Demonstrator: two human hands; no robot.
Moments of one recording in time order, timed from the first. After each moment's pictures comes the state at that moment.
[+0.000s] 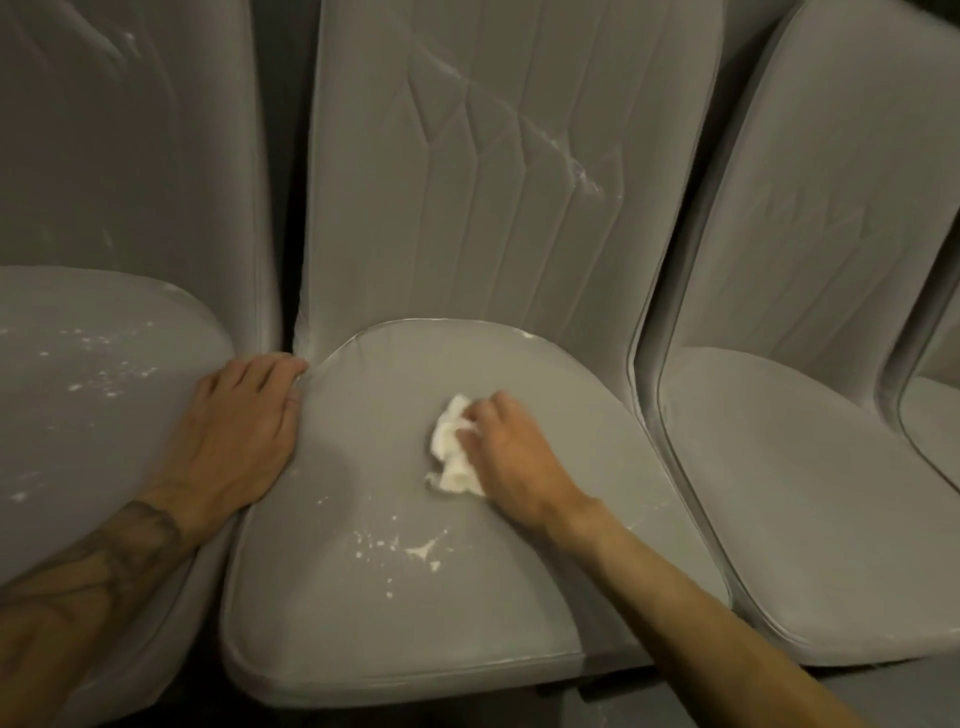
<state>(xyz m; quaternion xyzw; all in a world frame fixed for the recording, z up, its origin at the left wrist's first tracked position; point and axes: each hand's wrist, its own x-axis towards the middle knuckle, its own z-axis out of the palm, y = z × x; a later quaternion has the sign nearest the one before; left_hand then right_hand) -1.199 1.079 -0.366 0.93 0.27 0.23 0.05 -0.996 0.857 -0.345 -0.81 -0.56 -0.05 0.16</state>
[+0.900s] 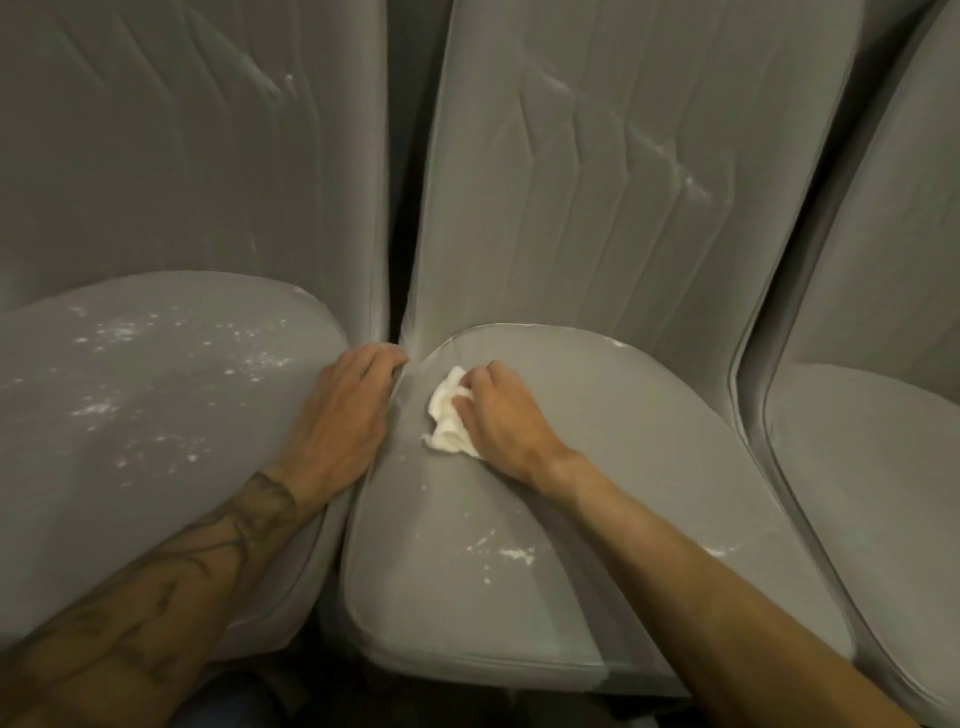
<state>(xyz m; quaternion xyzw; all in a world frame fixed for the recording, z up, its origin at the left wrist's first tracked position) -1.210 1.078 -0.353 0.93 0.24 0.26 0.14 -1.038 0.953 -0.340 -0.79 -0.58 -0.01 0.21</state>
